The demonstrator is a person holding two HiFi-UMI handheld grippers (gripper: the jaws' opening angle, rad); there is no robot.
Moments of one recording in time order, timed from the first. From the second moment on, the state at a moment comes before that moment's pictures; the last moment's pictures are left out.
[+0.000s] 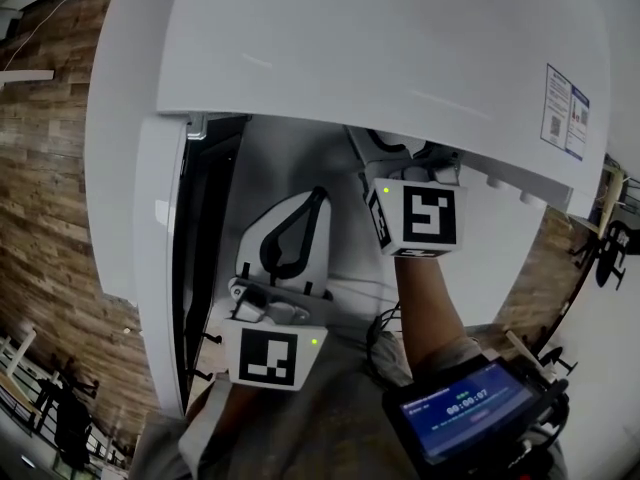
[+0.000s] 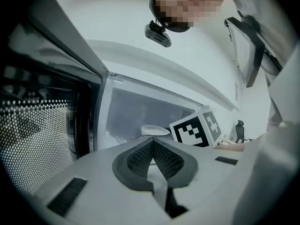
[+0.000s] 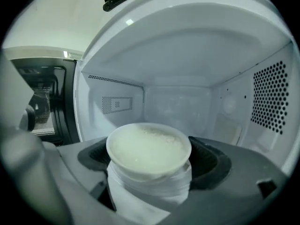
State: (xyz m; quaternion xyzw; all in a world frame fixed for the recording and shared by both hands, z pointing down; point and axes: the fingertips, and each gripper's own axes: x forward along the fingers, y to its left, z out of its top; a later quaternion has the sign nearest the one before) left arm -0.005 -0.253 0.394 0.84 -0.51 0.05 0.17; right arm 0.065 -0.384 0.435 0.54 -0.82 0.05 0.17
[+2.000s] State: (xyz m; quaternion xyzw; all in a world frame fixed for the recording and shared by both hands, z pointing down) left arm 0.069 -0.133 0.385 0.86 -0.49 0.05 0.14; right arm 0.139 -0.190 0.524 0.48 -0.82 0.14 0.27
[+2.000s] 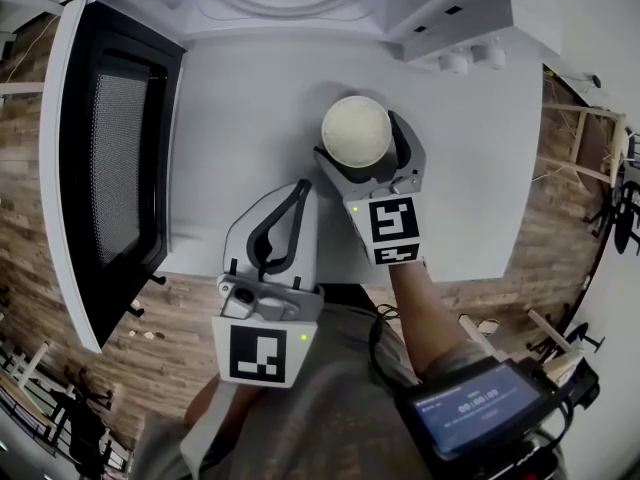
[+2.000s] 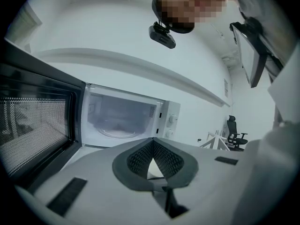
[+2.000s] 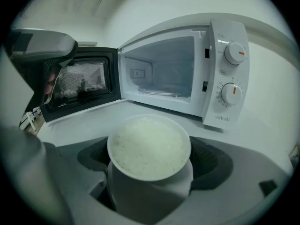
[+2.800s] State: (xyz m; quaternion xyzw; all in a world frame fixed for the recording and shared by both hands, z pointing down) left arm 0.090 -0.087 0.306 0.87 -0.48 0.02 0.06; right arm 0.150 -0.095 0.377 0.48 -0.86 0.13 0.12
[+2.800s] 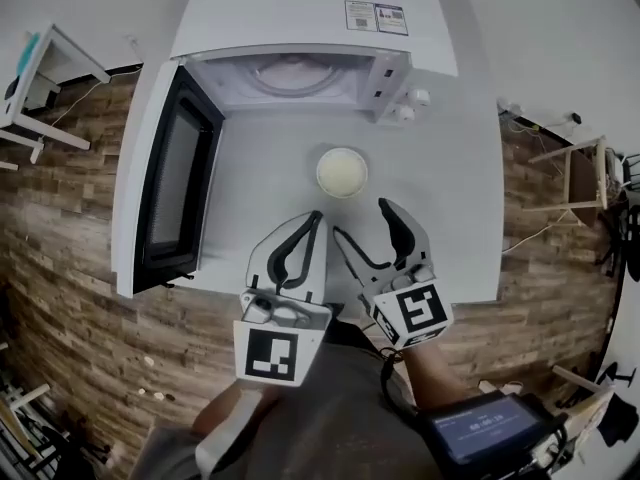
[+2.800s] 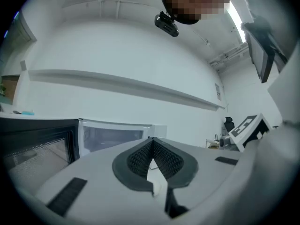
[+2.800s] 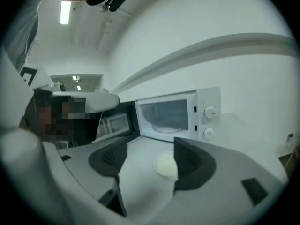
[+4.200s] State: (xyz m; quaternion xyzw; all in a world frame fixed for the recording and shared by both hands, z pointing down) left arm 0.088 -0.068 0.213 0.86 -0.51 -0.02 -0.02; right arm 0.141 -0.074 0.214 0.50 -0.87 -0.02 0.01
